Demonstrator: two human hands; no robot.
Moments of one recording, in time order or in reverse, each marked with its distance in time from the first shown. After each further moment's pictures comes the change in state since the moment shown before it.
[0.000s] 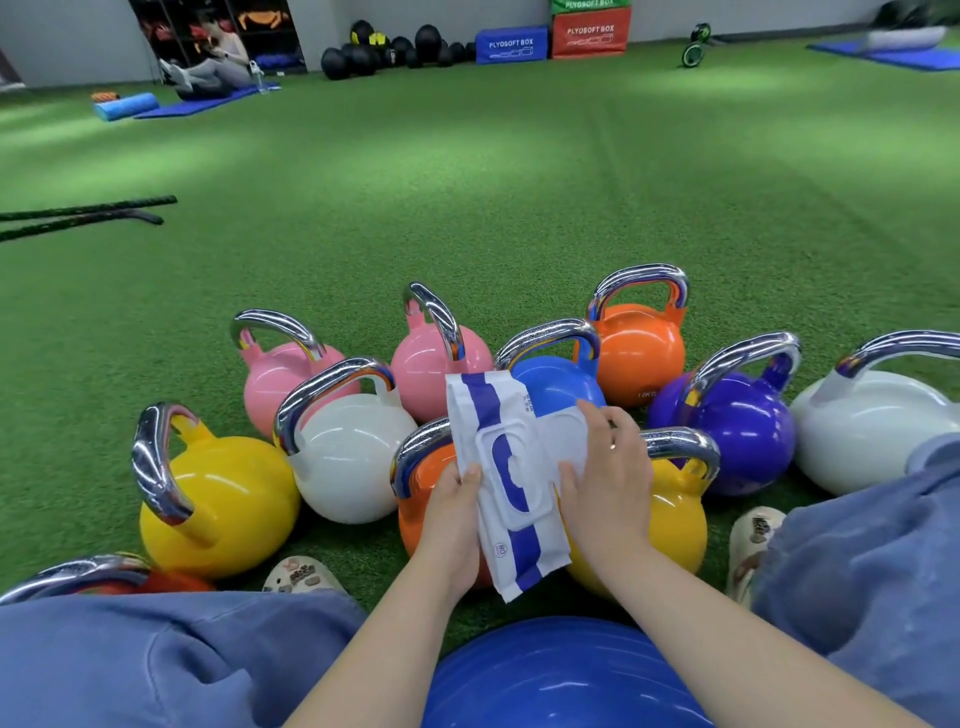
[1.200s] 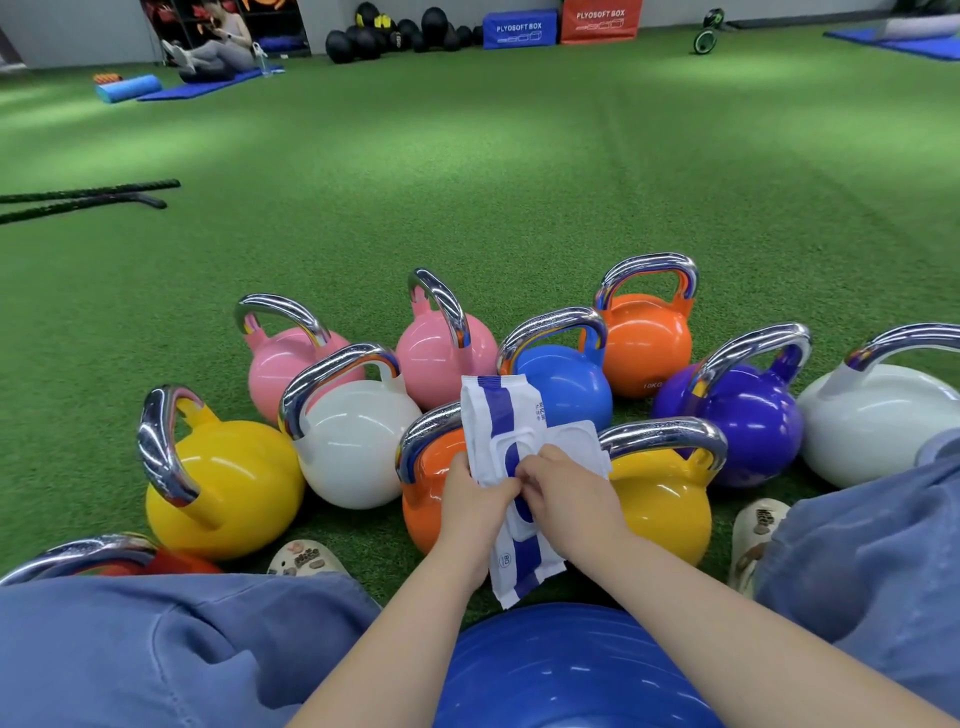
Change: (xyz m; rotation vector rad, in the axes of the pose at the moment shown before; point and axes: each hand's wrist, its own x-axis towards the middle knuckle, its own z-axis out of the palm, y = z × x) left_hand -0.008 -0.003 0.006 0.293 0.071 0.089; right_hand -0.006 -0.020 -0.001 -0.049 -0.587 -0.166
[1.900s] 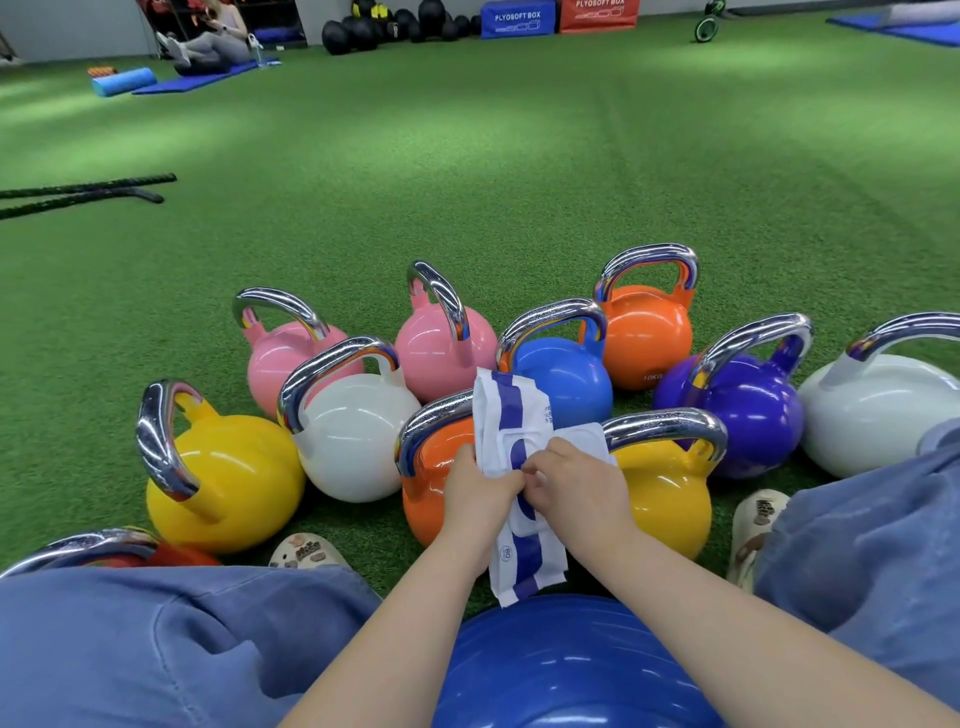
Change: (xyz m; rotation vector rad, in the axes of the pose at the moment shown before) left_hand -0.010 0.017 0.005 0.219 0.003 -0.031; right_hand -0.001 0.001 0.011 -0.150 0.246 -0.011
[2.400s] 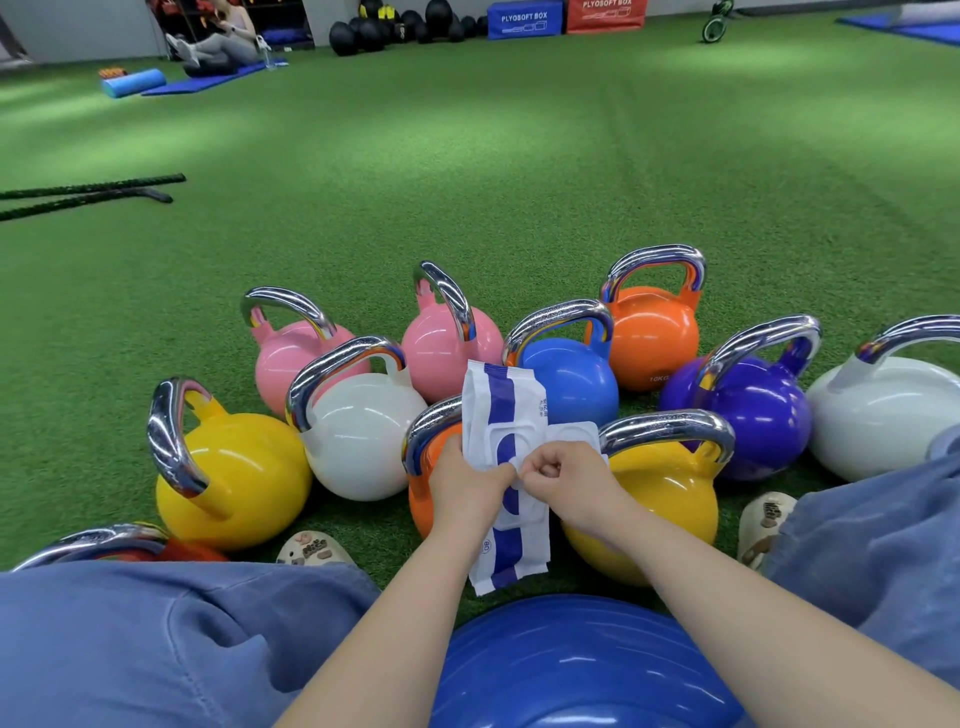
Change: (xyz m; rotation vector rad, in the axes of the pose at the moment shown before) left_hand 0.011 -0.004 -0.012 0.105 0.126 0.128; right_hand 0.009 0.001 -0.013 0.817 -0.327 0.255
